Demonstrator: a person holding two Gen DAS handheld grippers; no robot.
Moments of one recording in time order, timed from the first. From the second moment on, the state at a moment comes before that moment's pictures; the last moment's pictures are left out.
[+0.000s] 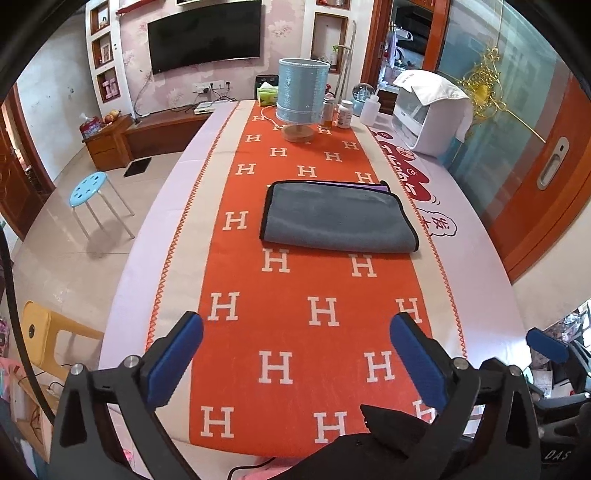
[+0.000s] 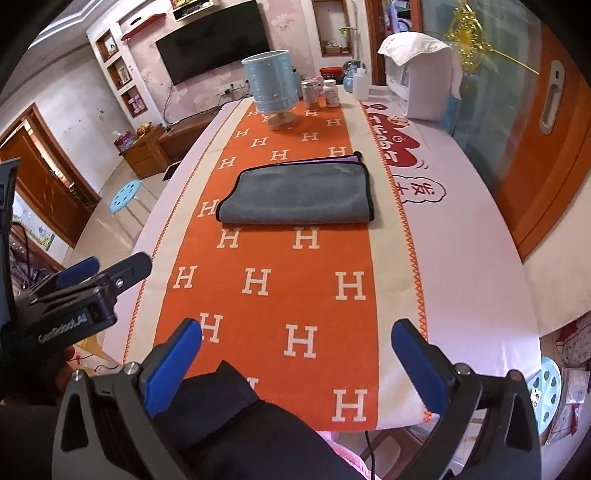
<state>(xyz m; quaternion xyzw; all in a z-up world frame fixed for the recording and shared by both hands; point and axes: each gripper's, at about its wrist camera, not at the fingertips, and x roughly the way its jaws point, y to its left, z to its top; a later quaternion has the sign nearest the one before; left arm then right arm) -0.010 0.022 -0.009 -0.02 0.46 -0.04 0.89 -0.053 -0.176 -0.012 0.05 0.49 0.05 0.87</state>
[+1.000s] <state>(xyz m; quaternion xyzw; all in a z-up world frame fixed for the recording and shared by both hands) -0.020 0.015 0.002 0.02 0.43 -0.02 0.90 -0.056 -0.171 -0.011 0.05 0.47 0.03 0.88</state>
